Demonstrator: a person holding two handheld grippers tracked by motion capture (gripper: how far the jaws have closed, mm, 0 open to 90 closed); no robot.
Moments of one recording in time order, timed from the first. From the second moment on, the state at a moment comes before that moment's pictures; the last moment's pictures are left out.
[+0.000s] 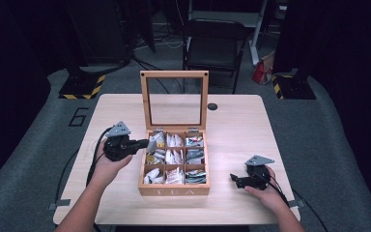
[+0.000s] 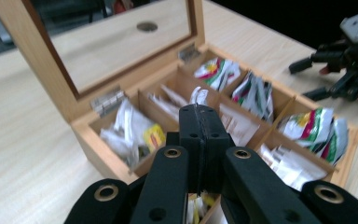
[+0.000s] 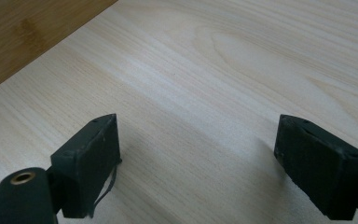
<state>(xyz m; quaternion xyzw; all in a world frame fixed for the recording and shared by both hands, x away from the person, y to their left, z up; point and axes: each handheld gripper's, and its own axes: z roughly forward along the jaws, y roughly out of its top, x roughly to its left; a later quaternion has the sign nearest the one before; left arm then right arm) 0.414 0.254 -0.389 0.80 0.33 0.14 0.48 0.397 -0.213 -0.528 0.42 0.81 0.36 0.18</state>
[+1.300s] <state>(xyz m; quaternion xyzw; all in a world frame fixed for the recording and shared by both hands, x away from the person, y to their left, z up) 0.413 0.282 -0.353 0.78 0.36 0.18 0.48 0.397 -0.213 -0.528 0.42 0.81 0.36 0.18</state>
